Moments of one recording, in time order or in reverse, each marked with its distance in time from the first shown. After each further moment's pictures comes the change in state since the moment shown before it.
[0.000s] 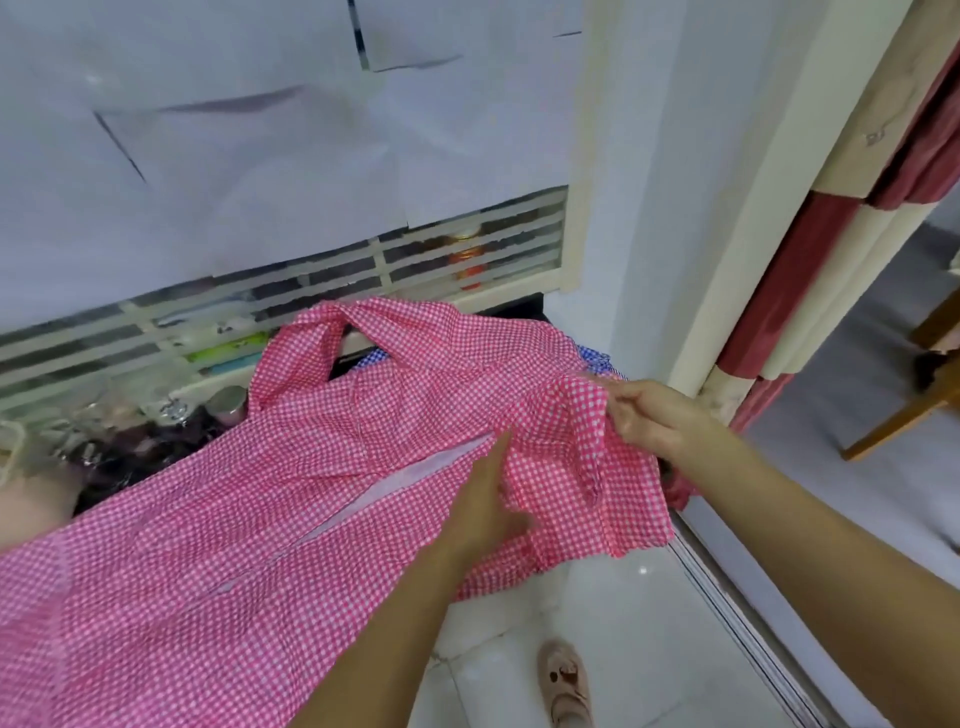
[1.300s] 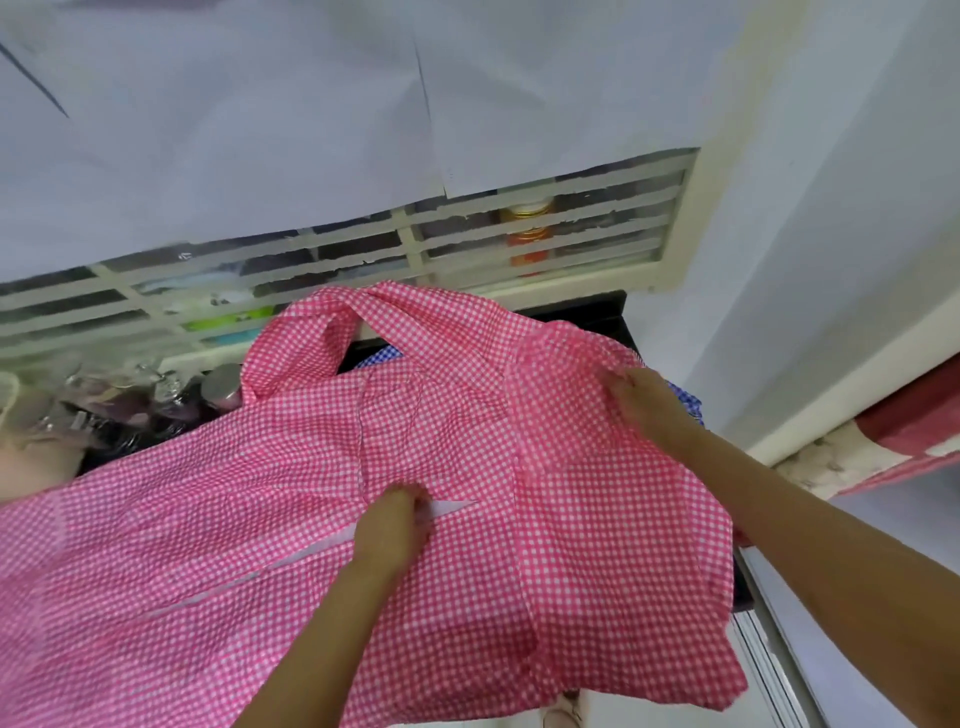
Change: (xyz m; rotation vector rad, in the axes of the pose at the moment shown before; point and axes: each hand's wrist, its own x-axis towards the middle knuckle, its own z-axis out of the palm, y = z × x) left_hand 0.096 -0.108 -0.059 0.430 0.230 -0.451; right_hand 0.207 -0.059 -0.010 -1.442 0.072 -0.332
